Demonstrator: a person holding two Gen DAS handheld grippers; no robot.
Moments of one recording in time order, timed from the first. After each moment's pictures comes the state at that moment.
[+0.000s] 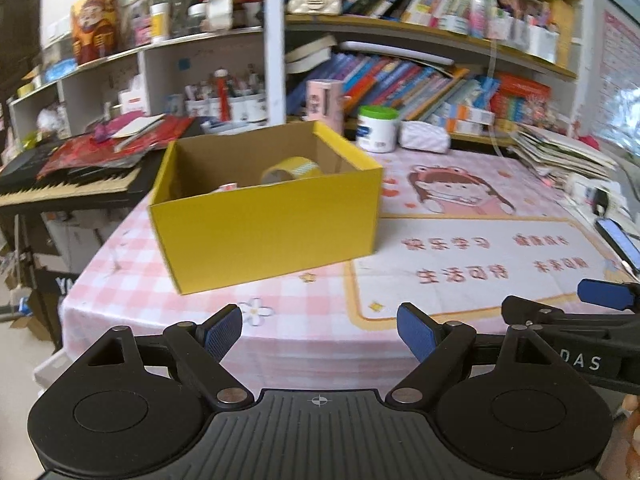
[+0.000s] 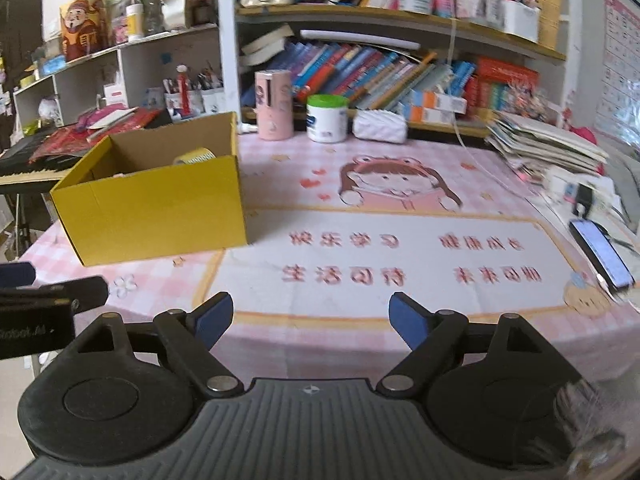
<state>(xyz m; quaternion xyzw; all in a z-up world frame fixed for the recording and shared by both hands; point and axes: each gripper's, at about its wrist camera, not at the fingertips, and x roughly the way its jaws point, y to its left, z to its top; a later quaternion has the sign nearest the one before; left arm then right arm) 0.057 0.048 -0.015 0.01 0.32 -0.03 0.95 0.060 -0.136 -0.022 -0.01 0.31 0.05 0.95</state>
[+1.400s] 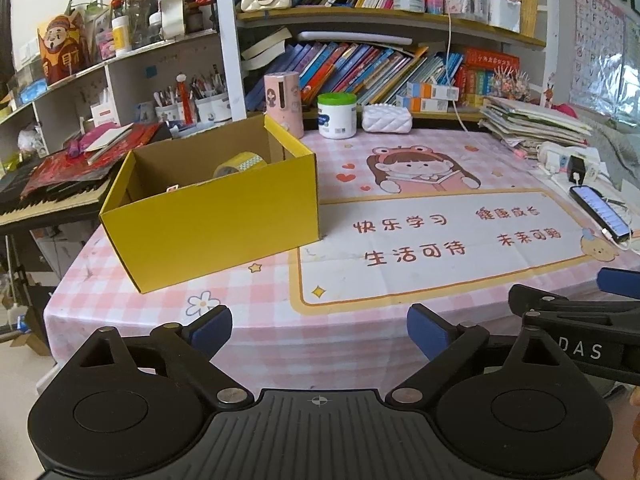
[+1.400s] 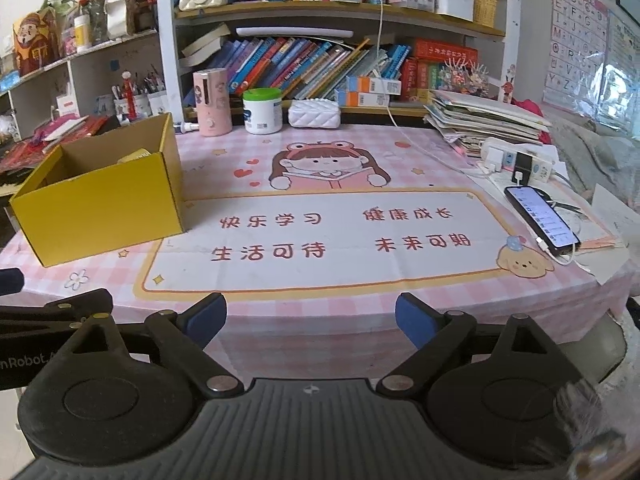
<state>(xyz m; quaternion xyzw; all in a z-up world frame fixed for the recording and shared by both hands) 0.046 -0.011 -0.017 0.04 0.33 -0.04 0.94 0.035 -0.185 -0.019 0.01 0.32 -0.02 0.95</state>
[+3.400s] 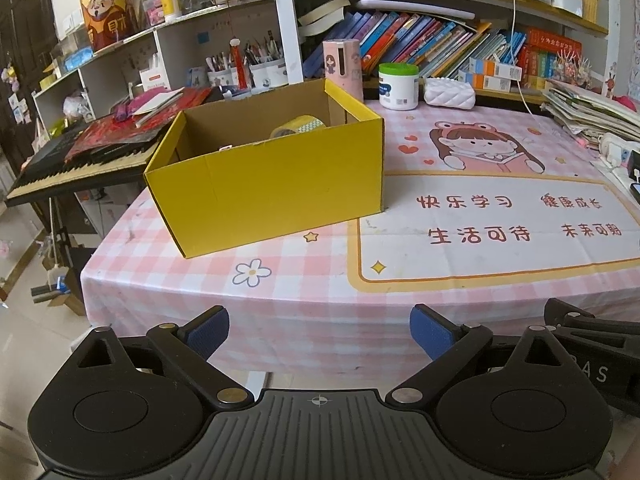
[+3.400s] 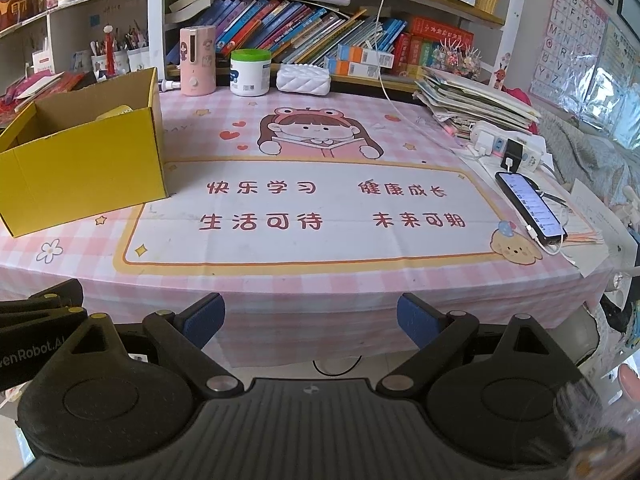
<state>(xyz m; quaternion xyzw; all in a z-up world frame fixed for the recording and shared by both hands) 0.061 0.001 -0.033 0.04 0.37 0.05 0.93 0.058 -0.153 -0.034 -0.03 0.37 -0.06 0.93</state>
